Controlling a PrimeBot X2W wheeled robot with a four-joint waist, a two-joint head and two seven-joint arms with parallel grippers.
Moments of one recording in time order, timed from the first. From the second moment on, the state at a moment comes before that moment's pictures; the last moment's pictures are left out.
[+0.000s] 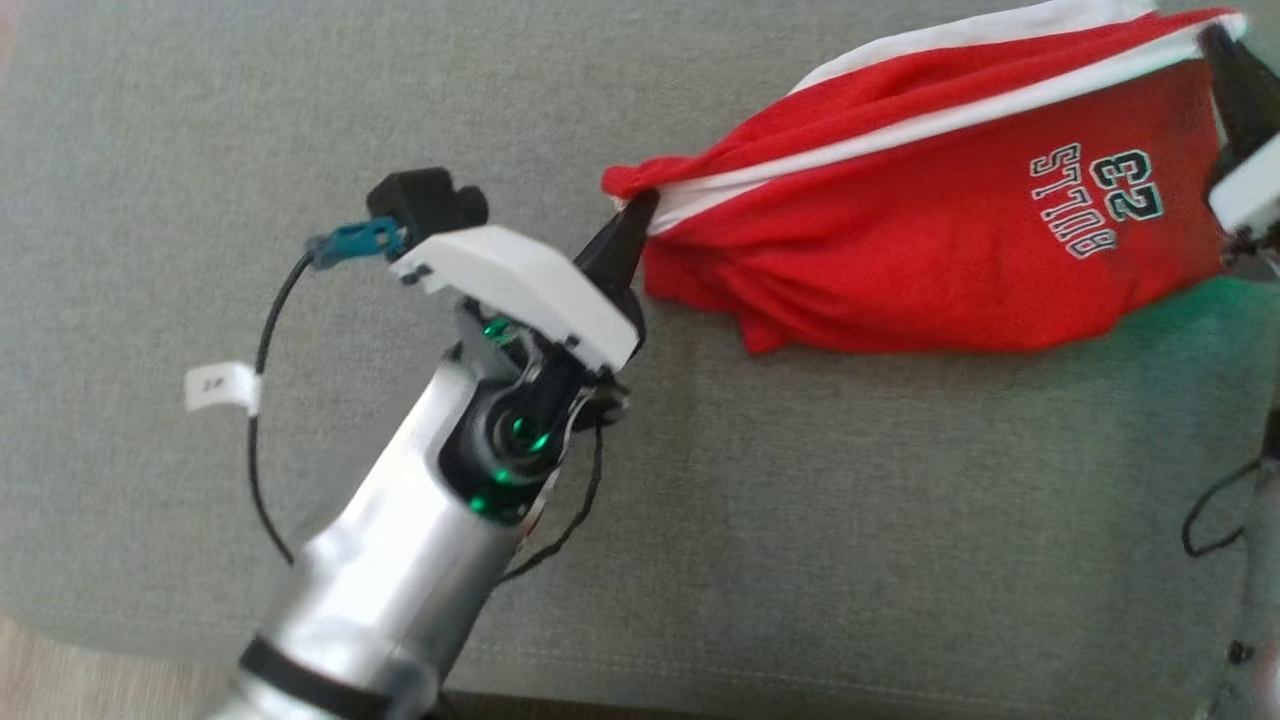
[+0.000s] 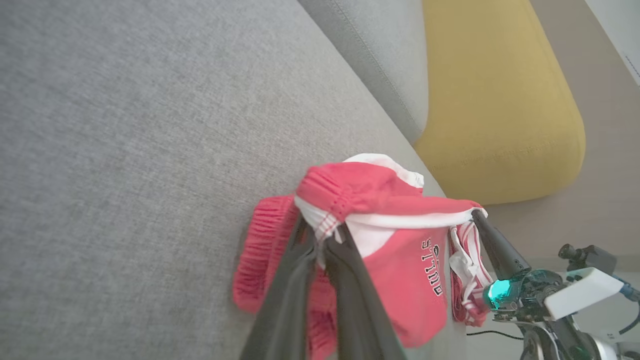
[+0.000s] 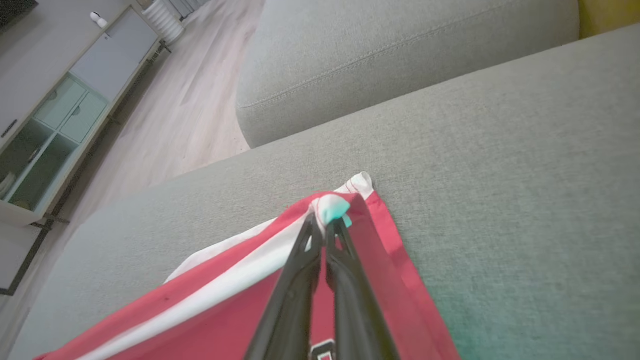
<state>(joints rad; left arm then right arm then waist) -0.58 0.04 -0.59 0.21 -1.19 0.29 0.11 -0.64 -0.17 -0.24 0.22 0.49 0.13 0.64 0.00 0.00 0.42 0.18</state>
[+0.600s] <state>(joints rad) -0.79 0.04 -0.82 0.45 -1.28 0.30 -0.09 -0.76 -0.29 -0.04 0.42 0.47 0.13 0.54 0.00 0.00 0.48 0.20</state>
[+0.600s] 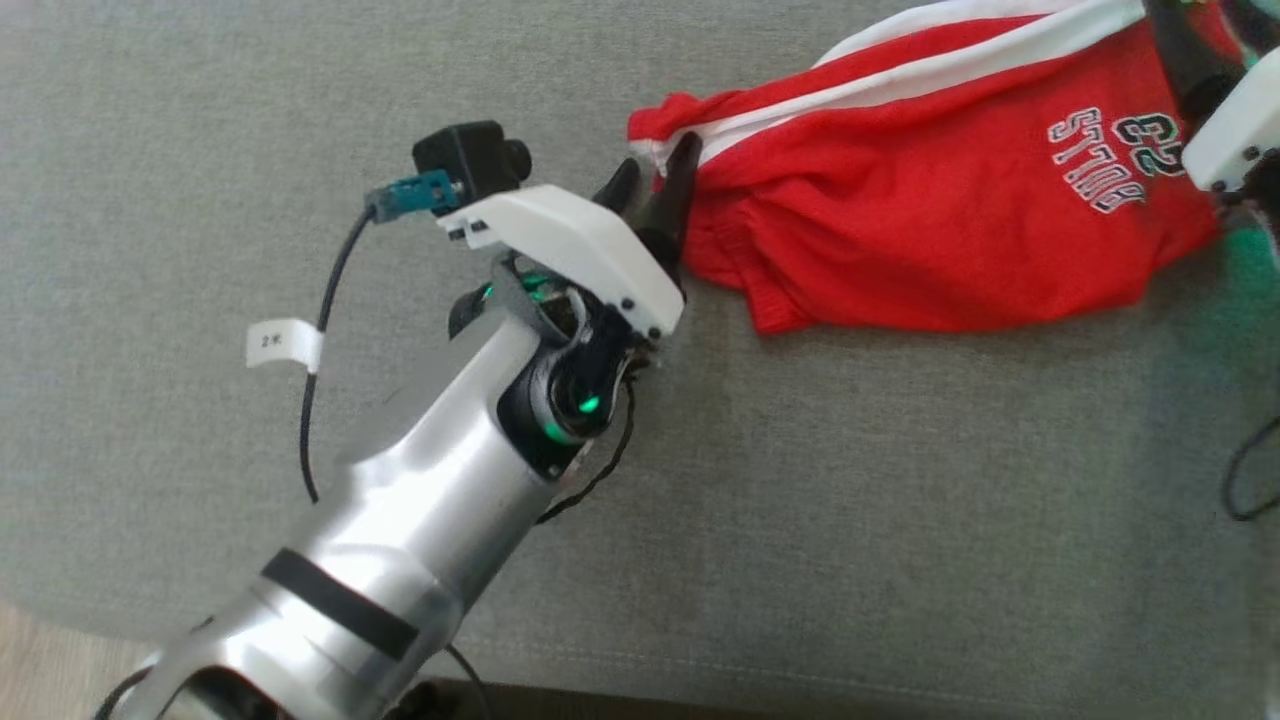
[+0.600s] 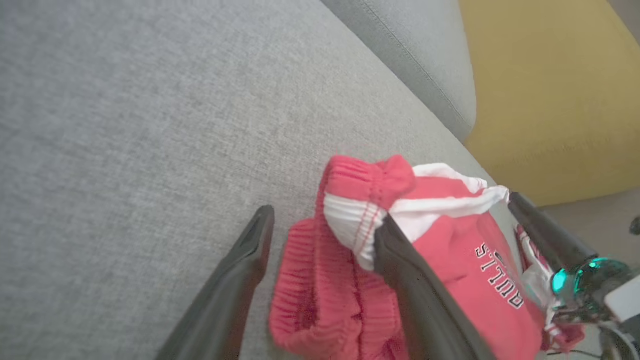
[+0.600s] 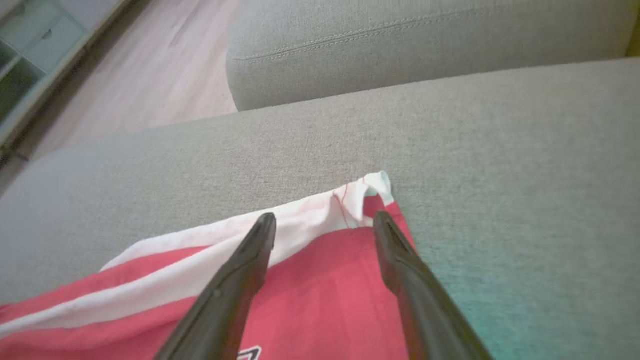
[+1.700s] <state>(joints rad) -0.43 0.21 -0.81 0.06 -0.55 0.41 -0.25 -0.68 -0.39 -0.27 0.54 0.39 0.13 0.67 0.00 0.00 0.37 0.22</state>
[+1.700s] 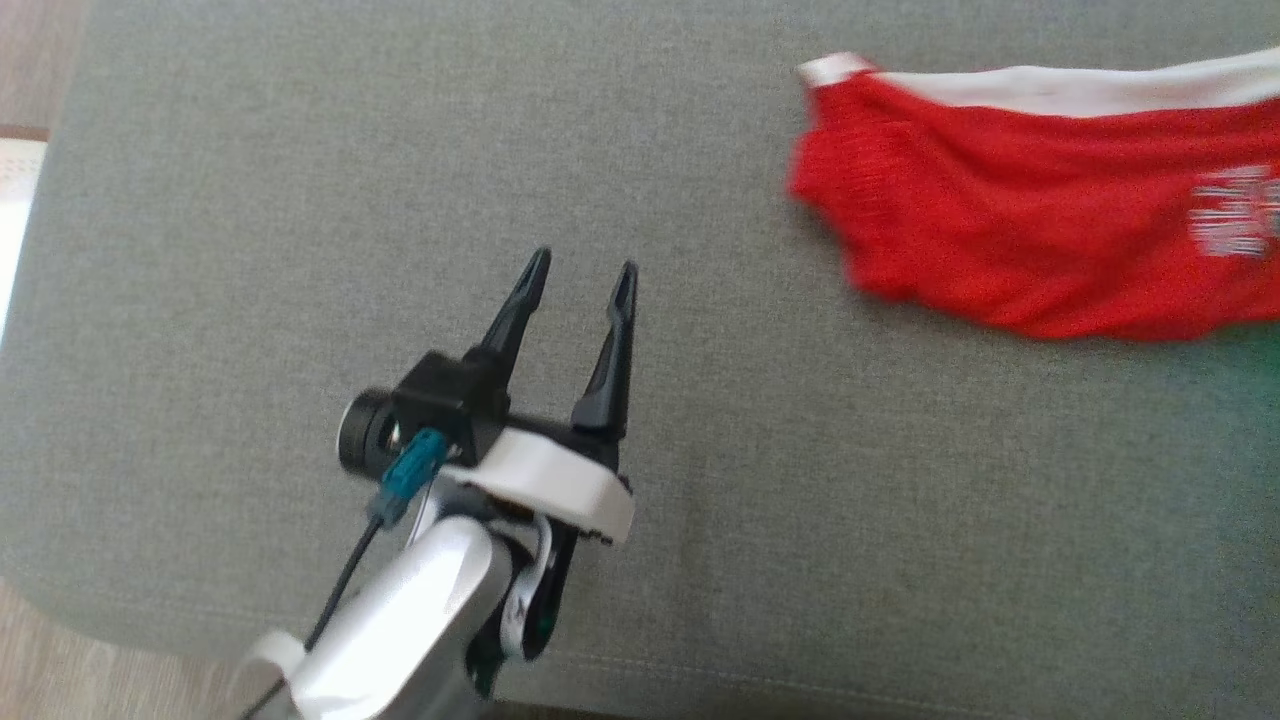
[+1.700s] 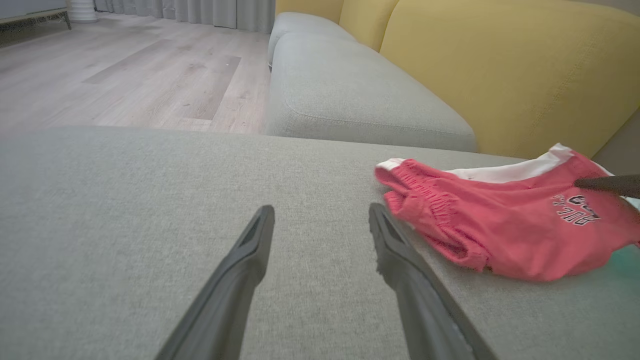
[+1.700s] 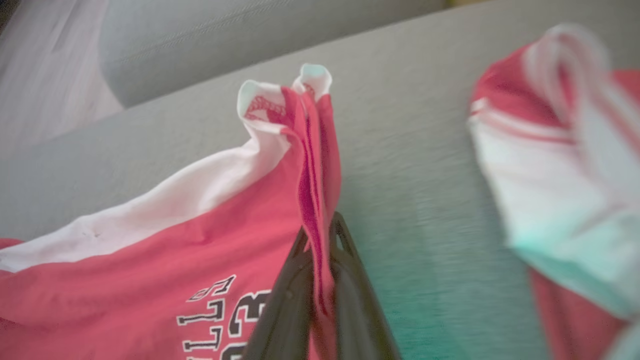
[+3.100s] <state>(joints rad) -0.19 0.05 -0.66 0.22 -0.50 0.19 -0.25 -0.62 -0.07 0.08 0.47 0.53 0.13 0.66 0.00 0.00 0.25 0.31</state>
